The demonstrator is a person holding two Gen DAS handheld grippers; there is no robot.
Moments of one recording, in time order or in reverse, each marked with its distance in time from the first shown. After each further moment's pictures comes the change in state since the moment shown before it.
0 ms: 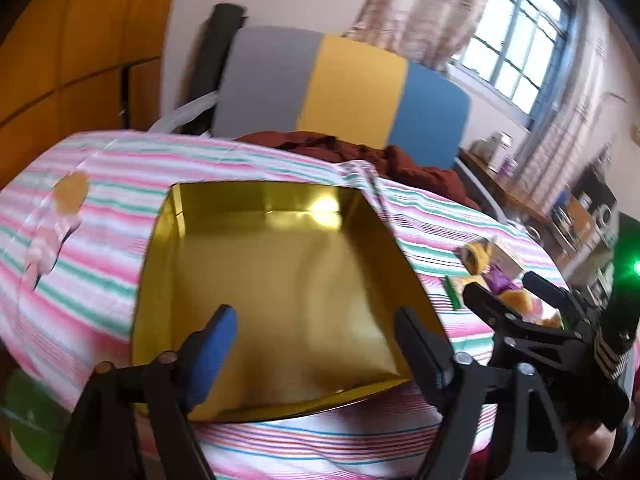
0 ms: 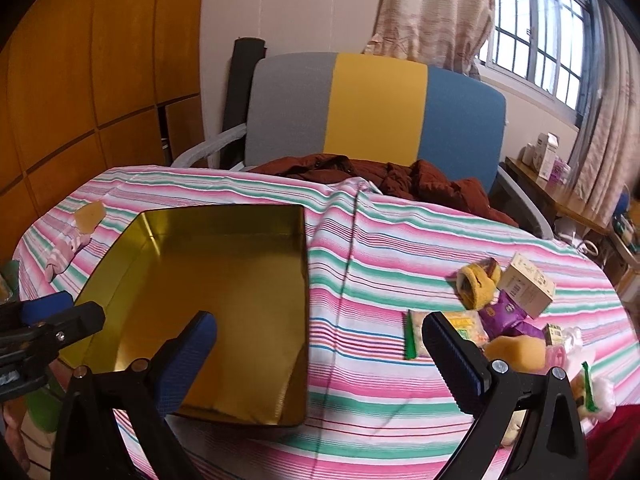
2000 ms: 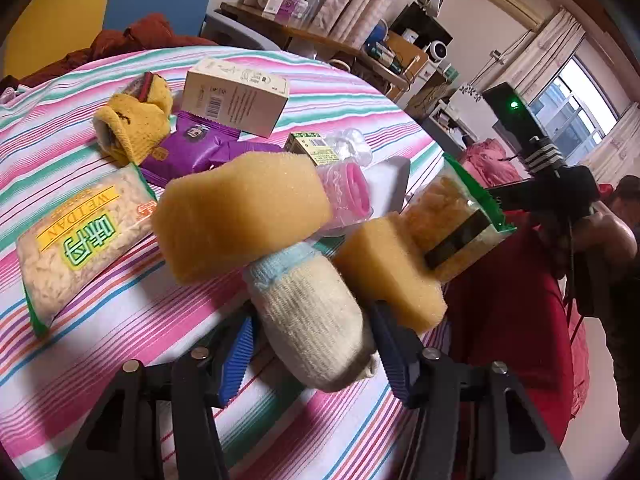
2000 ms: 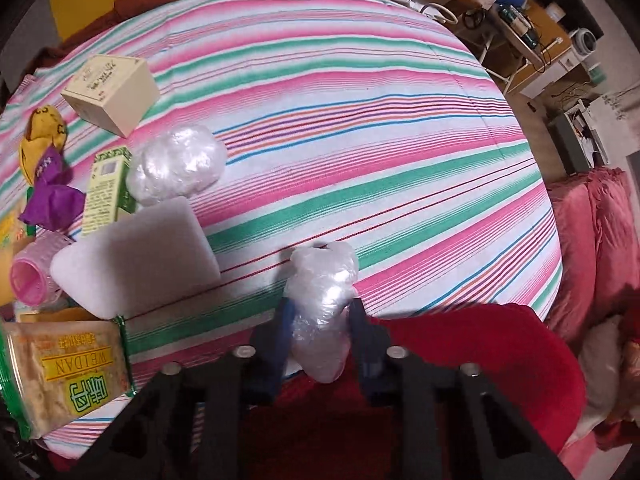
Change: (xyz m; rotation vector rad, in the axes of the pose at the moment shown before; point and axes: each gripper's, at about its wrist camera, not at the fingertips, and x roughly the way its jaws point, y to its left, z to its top) left arm 0.187 -0.289 -0.062 0.439 0.458 -0.626; right arm 0.014 -0.415 -0.100 0.392 0.759 -0.384
